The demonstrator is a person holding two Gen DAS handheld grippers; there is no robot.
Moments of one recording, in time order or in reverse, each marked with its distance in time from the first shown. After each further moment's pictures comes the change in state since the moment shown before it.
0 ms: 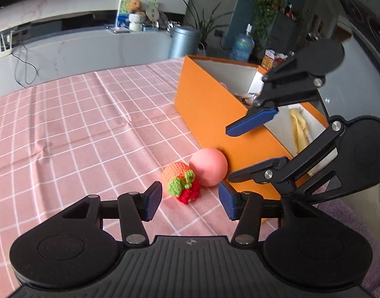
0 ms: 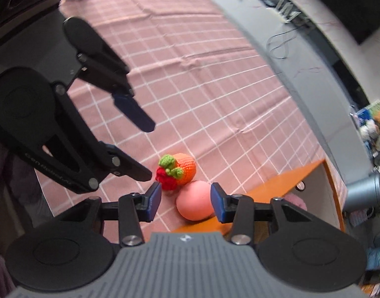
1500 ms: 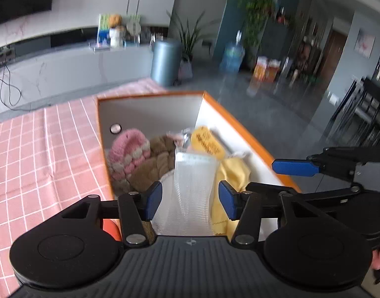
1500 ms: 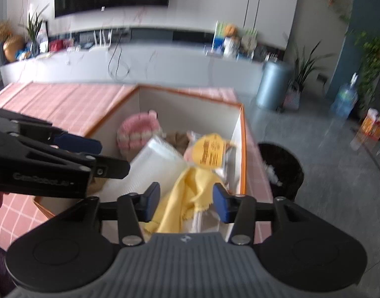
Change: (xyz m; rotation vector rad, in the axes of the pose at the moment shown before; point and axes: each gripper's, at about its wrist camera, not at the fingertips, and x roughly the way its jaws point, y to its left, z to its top) left arm 0.057 -0.128 0.072 0.031 -0.013 0.009; right arm -0.085 -0.029 -0.185 0.916 -0.262 -0.394
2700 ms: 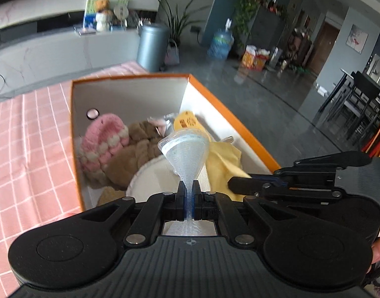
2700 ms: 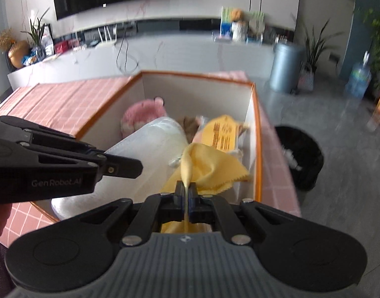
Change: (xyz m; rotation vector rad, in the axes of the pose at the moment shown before) left arm 0.028 -0.002 -0.003 -0.015 0.032 -0.082; right arm 0.042 -0.023 -0.006 0.070 0.107 0.113
